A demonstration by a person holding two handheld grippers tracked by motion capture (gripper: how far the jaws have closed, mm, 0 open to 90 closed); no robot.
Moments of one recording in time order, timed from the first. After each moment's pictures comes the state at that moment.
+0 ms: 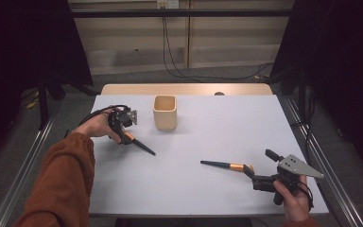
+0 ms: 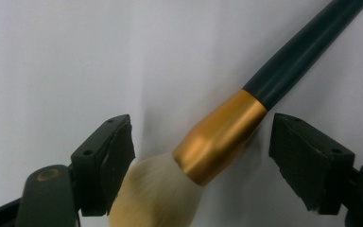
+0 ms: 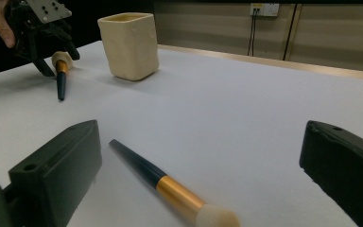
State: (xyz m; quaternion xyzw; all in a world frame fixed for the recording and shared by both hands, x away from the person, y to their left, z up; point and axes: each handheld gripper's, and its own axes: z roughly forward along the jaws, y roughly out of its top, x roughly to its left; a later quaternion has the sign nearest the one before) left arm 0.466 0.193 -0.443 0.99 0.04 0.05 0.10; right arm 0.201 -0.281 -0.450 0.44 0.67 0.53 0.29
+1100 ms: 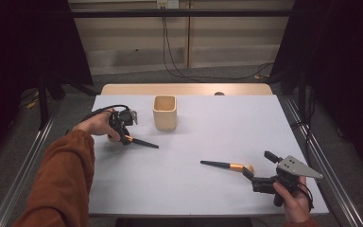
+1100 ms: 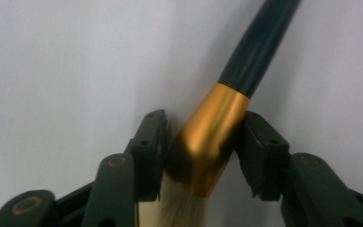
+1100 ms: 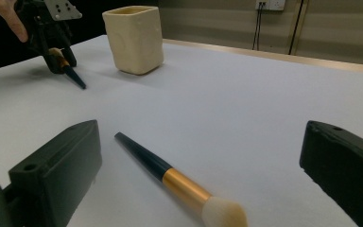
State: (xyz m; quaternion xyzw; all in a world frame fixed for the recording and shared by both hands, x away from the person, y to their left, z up) left arm 0.476 0.194 -0.447 0.99 0.08 -0.03 0.07; right arm 0.199 -0.280 -0.451 0.44 0.68 0.52 0.28
